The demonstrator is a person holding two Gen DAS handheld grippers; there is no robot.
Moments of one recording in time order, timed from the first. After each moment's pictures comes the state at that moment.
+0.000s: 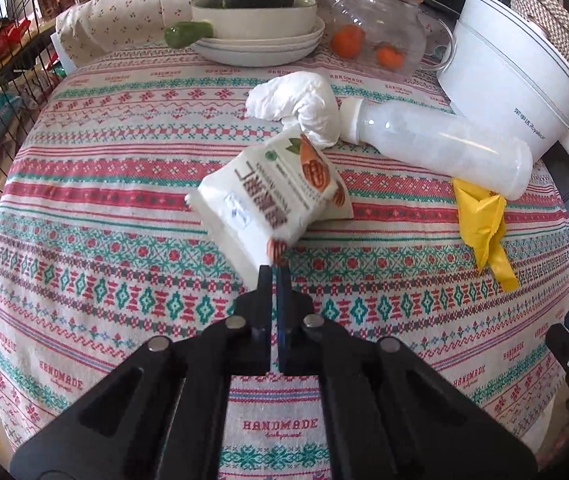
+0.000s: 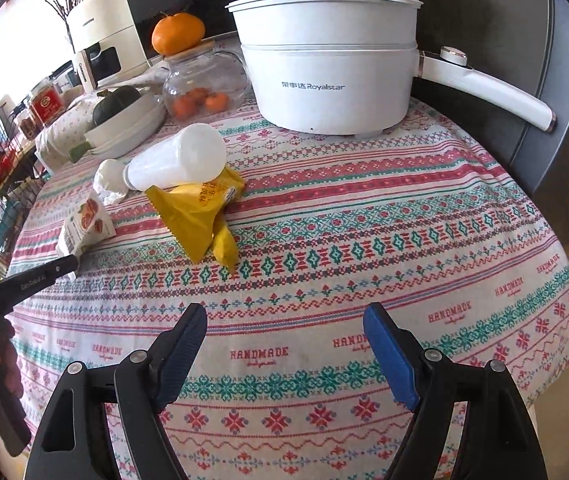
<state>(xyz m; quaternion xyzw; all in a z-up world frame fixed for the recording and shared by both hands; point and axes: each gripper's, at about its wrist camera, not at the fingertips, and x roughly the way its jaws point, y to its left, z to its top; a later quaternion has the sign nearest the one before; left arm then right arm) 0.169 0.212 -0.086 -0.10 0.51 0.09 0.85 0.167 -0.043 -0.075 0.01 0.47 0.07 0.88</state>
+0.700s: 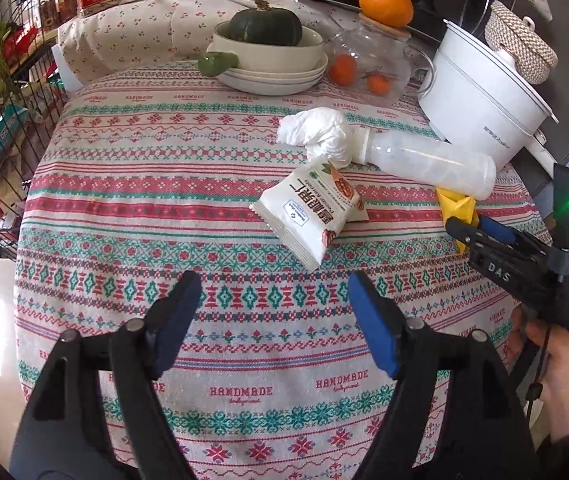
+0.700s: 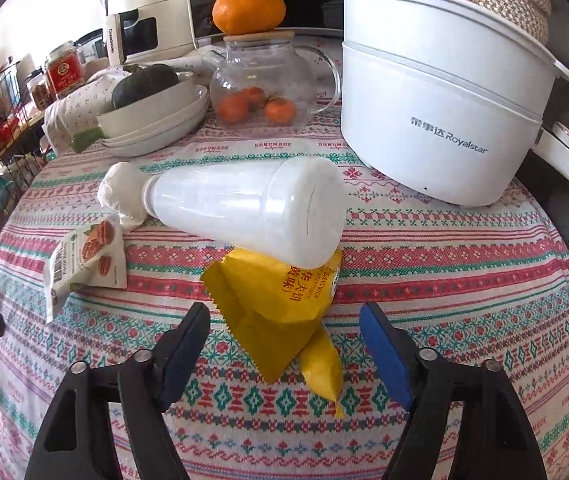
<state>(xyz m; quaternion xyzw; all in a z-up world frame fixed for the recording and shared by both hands) 0.135 0.254 -0.055 -0.09 0.48 0.03 0.87 0.247 0.049 -0.105 -0.06 0.44 0.11 0.89</state>
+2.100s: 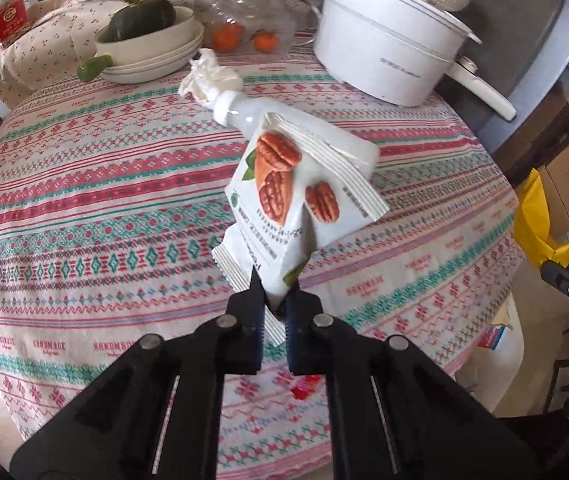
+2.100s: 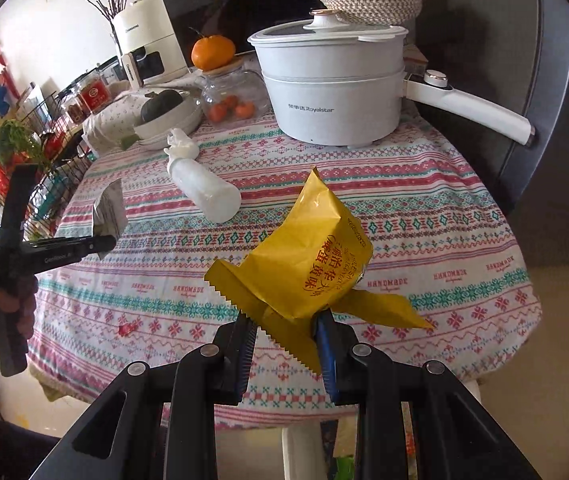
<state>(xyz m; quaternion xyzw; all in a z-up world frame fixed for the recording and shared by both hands) 0.105 0.156 -0.038 -0.05 0.52 -0.07 0.85 0.105 -0.108 -0.012 0.00 0.47 0.15 0.87</state>
